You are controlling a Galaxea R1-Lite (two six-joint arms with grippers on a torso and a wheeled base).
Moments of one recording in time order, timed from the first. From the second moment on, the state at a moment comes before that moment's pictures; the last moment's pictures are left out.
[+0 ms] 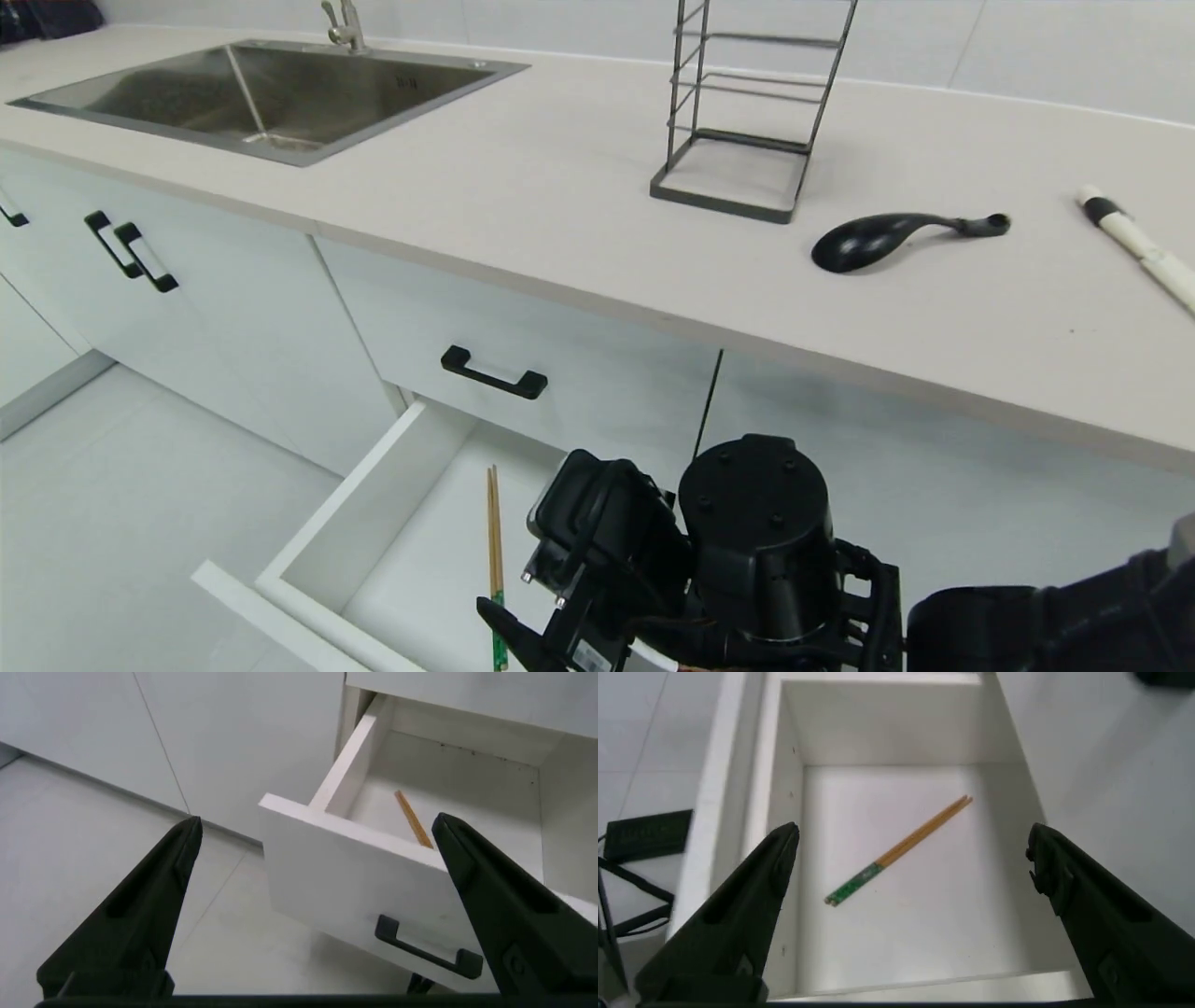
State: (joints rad) left arm 0.00 0.00 0.00 0.00 0.02 -0.01; right arm 1.09 1.95 -0.78 -0.84 -0.07 -0.24
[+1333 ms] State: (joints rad) left arm 0.00 0.00 0.00 0.00 0.01 -0.01; right arm 1.07 1.95 -1.05 -0.37 -0.08 -0.26
